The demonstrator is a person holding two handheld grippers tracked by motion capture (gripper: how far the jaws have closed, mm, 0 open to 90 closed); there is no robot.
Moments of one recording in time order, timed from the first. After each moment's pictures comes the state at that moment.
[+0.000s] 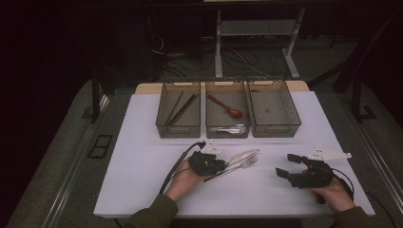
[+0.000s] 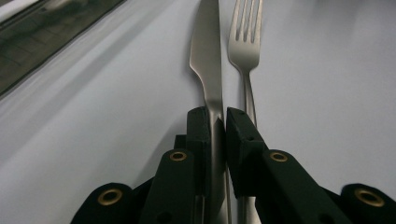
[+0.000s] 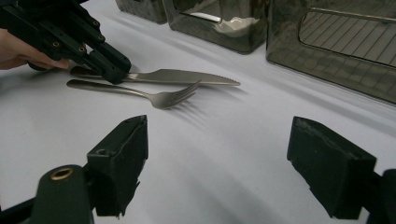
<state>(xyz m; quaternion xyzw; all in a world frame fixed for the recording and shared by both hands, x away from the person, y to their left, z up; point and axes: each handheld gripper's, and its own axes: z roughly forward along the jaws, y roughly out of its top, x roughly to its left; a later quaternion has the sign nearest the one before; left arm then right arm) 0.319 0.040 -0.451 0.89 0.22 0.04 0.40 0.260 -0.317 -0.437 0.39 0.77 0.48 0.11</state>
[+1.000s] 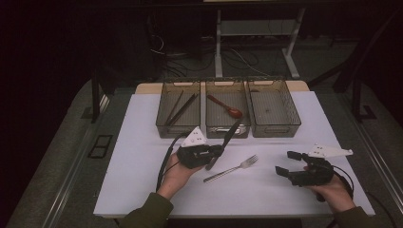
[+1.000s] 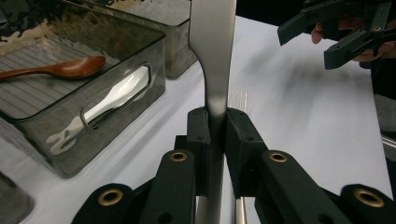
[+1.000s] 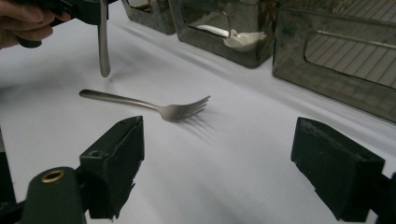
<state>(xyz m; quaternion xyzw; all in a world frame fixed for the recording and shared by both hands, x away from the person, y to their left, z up) 0.311 0.067 -0.398 0.83 0.22 0.08 0.51 0.262 -0.313 -0.422 0.38 0.78 0.49 0.11</state>
